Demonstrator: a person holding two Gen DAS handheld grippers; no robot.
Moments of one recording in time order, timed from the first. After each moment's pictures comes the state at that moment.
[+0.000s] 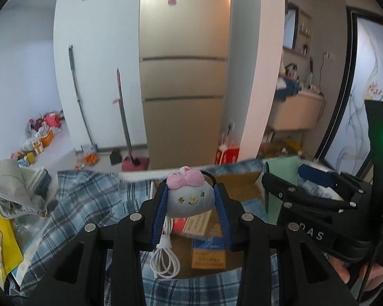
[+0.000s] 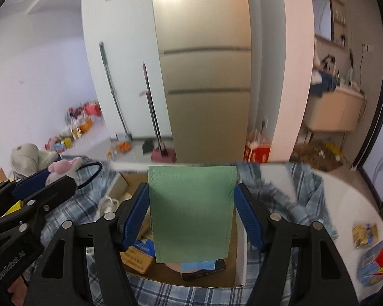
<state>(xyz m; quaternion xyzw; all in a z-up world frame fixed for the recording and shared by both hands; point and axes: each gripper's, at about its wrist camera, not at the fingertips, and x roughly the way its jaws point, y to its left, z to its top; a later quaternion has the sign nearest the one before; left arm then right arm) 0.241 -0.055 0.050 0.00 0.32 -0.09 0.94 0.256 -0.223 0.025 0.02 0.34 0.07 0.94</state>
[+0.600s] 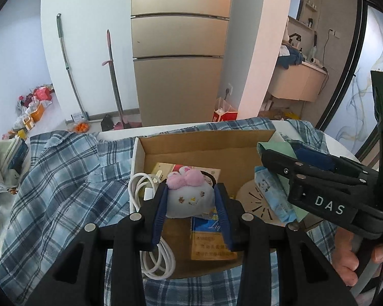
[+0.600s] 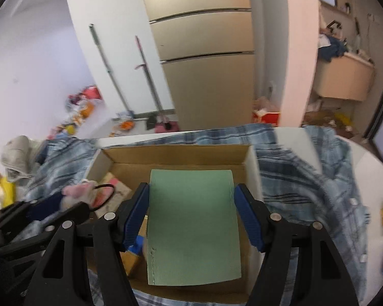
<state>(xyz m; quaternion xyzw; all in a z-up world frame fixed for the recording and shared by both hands) 0.280 -0.054 -0.020 0.00 0.40 -0.11 0.91 0.290 -0.229 -0.024 0.06 0.40 0.09 0.91</state>
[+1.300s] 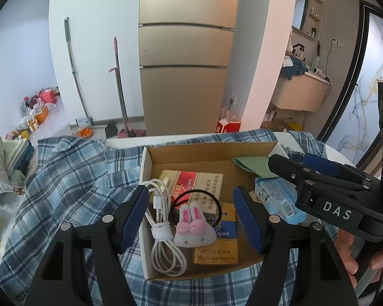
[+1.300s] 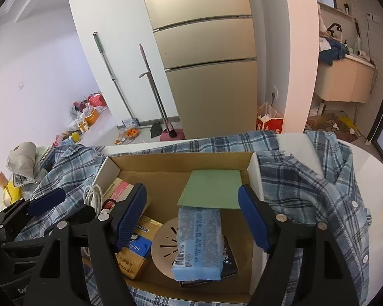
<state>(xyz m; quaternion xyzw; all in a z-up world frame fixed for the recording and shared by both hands) 0.271 -0.050 -0.005 -0.01 0.37 -0.09 0.92 0.283 -0.230 -0.010 0.07 0.37 0.09 0.92</state>
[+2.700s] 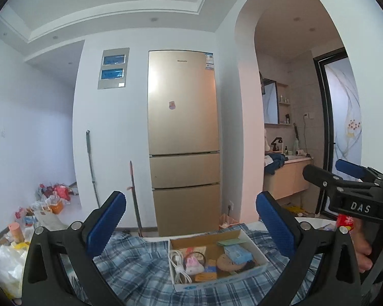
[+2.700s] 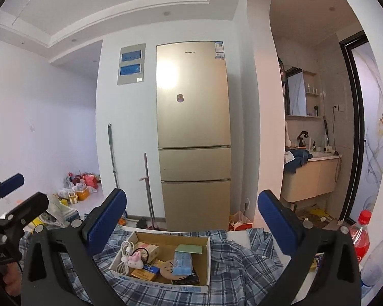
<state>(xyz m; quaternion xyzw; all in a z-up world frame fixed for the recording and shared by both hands) 0.027 -0.023 0.135 0.01 0.03 -0.09 0.99 0.053 -0.256 0.133 0.03 0.05 0.05 1.00</state>
